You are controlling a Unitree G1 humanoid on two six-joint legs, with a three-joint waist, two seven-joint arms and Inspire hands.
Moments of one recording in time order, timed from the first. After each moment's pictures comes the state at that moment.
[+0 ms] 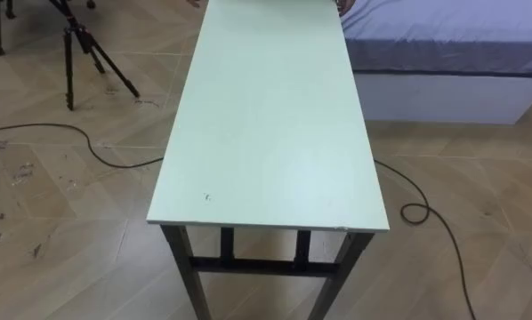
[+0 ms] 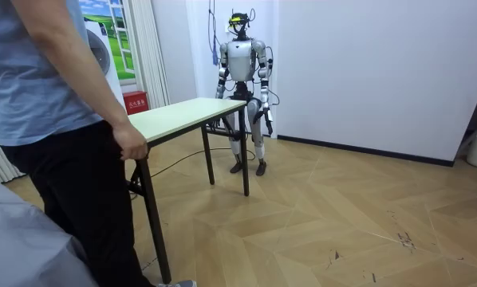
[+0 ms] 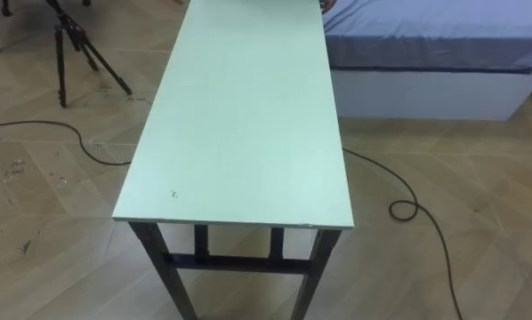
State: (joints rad) left arm 0.21 0.15 0.00 1.09 -0.13 -0.09 0.19; right arm 0.12 -0.18 0.09 1.24 0.52 -0.03 0.08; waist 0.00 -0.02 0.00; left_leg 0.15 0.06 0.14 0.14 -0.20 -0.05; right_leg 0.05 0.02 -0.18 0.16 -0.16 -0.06
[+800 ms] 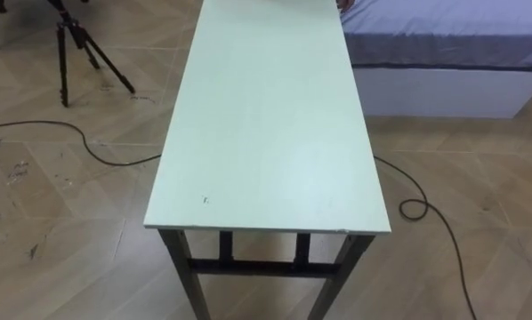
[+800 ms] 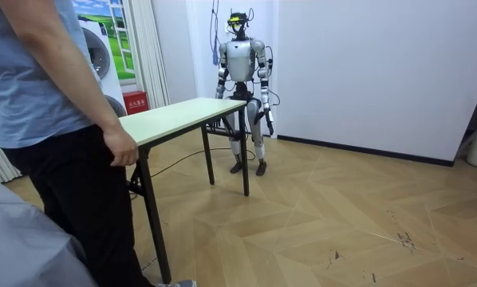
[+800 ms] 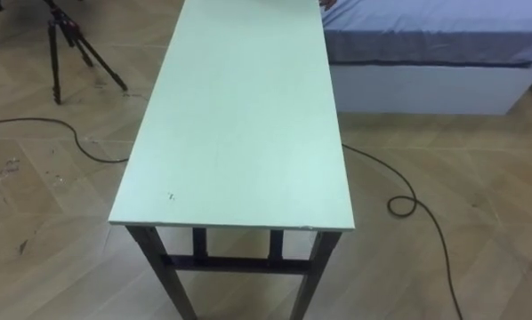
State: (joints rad) left arm 0.20 0.15 0.02 1.12 -0.16 -0.09 0.17; right arm 0.12 -0.18 0.09 1.24 0.51 -0.03 0.11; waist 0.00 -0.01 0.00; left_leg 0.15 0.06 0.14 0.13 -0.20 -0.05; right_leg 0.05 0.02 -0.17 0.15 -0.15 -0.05
